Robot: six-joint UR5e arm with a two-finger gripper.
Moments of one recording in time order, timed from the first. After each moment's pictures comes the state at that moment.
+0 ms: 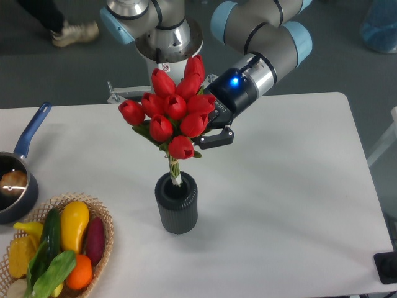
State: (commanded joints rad) arm 2.71 -1.75 -1.83 -1.01 0.08 1.40
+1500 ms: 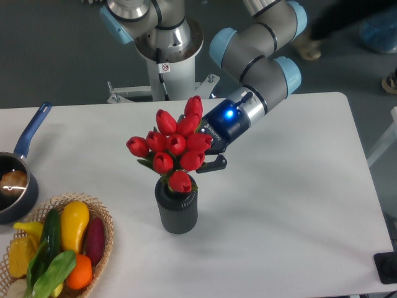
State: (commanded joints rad) arm 2.71 -1.84 -1.92 -1.01 0.12 1.47
